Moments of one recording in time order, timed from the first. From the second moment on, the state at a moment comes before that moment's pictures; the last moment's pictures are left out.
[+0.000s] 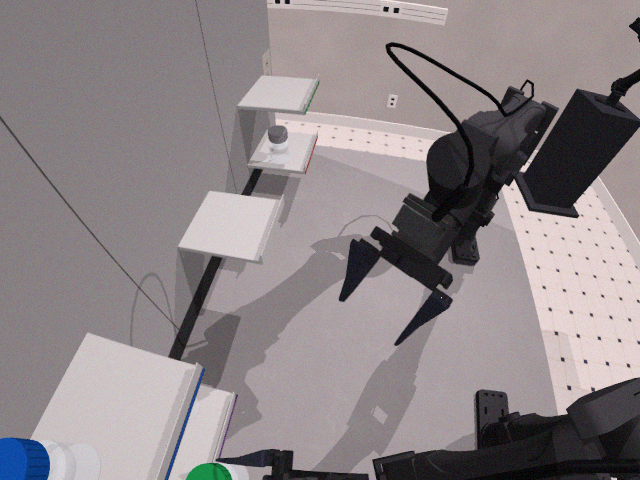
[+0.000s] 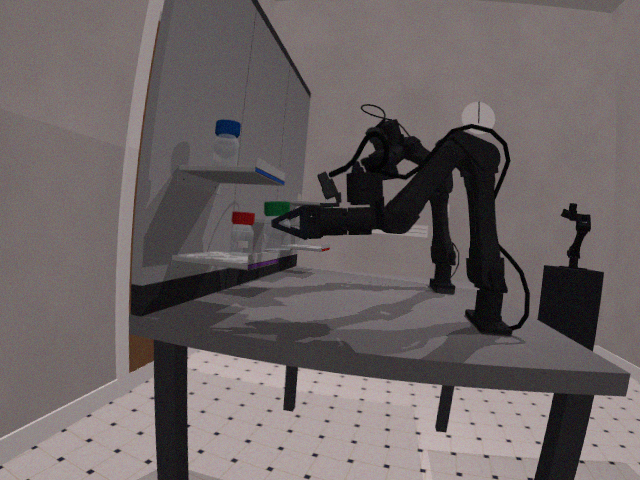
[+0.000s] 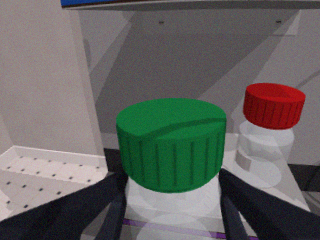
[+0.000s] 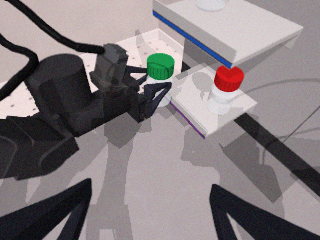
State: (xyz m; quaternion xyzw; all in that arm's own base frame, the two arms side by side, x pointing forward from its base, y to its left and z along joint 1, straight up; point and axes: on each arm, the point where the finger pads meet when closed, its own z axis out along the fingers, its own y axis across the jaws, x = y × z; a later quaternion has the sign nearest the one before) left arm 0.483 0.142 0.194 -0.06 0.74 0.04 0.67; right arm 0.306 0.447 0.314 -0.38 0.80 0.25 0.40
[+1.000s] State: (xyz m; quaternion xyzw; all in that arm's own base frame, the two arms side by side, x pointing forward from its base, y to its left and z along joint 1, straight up) left arm 0.542 0.155 0.204 -0.06 0.72 0.05 0.69; right arm 0.306 0.447 0.314 -0.38 0.80 0.25 0.40
